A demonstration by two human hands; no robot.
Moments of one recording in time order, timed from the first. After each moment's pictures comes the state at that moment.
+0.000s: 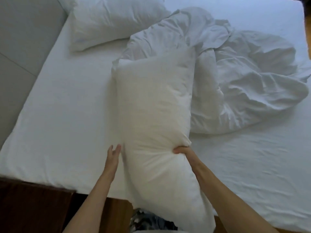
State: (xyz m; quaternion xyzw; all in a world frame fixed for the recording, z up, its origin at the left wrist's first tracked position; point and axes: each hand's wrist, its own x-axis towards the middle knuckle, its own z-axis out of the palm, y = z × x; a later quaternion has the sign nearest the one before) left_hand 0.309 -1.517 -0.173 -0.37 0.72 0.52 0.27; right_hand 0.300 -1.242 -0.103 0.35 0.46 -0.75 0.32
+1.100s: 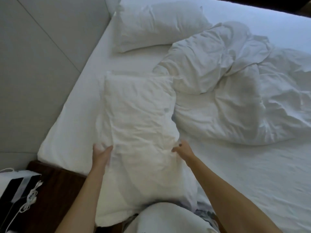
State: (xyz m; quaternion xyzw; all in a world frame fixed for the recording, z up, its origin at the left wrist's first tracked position) left_hand 0.300 -1.754 -0.151 -0.45 0.69 0.55 0.10; right_hand 0.262 -1.446 -0.138 0.27 0.75 -0.50 0.34
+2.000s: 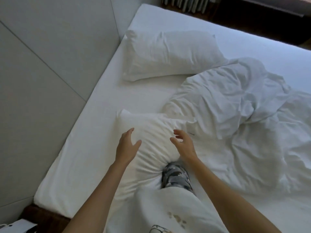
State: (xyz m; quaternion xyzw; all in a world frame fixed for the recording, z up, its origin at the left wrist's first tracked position) left_hand 0.034 -1.768 -0.127 -0.18 0.88 0.42 0.16; right_hand 0.011 -1.538 -0.110 0.14 0.83 -0.51 0.18
